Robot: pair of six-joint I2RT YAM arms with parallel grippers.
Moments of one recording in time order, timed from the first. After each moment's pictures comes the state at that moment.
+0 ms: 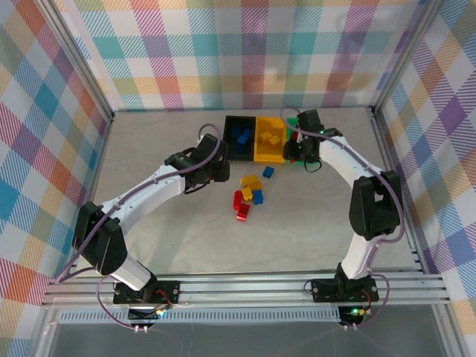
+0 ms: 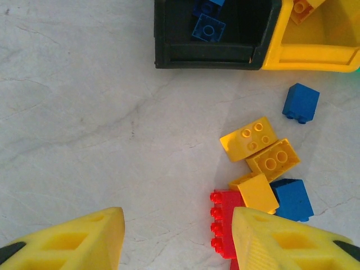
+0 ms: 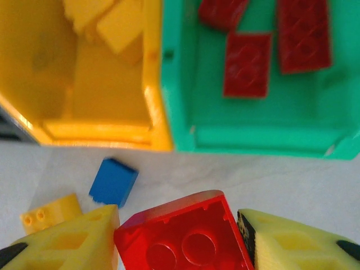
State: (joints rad) left arm -0.65 1.55 1.30 -0.69 -0.23 -0.51; right arm 0.26 1.82 1.47 -0.69 -0.04 0.33
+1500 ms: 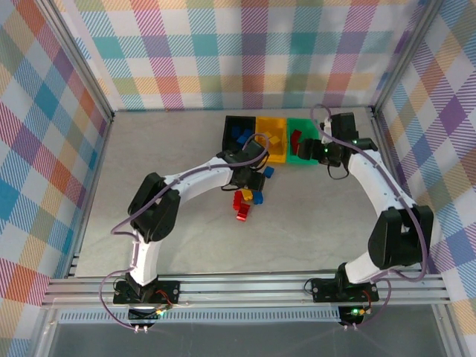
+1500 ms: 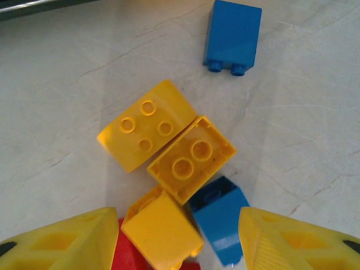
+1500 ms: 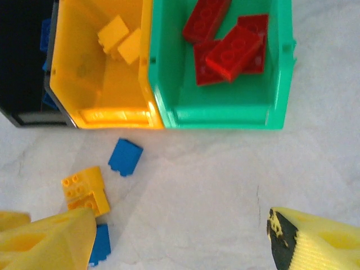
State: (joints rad) left arm -0.77 2.02 1.60 -0.70 -0.11 -0.43; right arm 0.13 1.50 1.25 -0.69 -0.20 0.28
